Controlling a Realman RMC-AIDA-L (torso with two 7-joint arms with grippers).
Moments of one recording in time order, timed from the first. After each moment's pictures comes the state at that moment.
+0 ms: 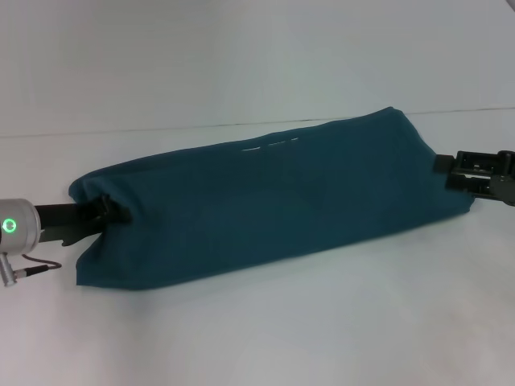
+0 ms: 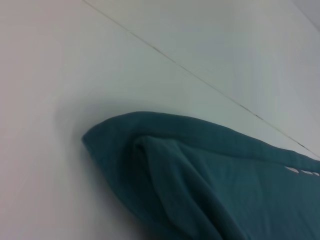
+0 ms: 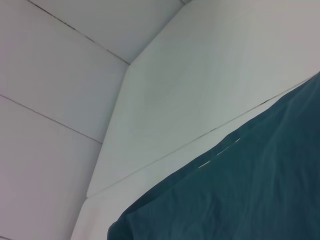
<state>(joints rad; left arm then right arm) -0.69 -2.06 0.76 0.58 2.25 0.96 -2.55 0.52 1.89 -0.55 -0.62 -2.00 -1.48 2.31</state>
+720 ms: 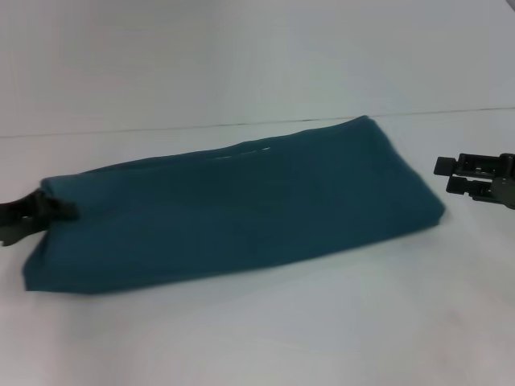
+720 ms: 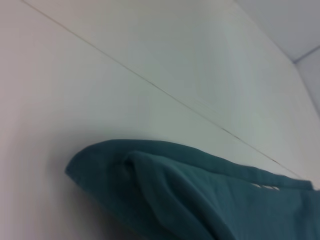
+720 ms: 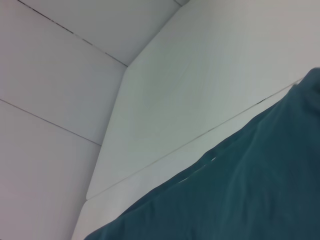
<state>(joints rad) -0.60 -1.98 0.60 0.66 2.23 1.19 -2.43 0.52 1.89 -0.54 -0.61 -2.00 -1.48 2.31</state>
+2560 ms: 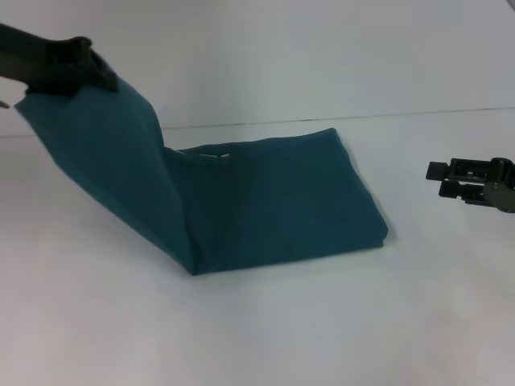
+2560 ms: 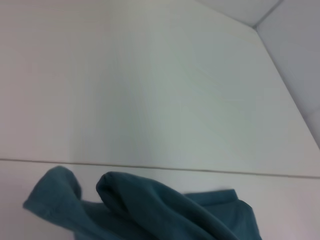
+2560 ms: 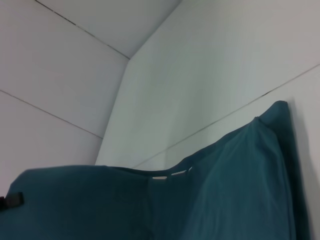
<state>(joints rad) -0.94 -1.93 0.69 1.03 2.51 1.51 -2.86 0.52 1.89 -0.55 -0.59 -2.01 -1.47 2.29</state>
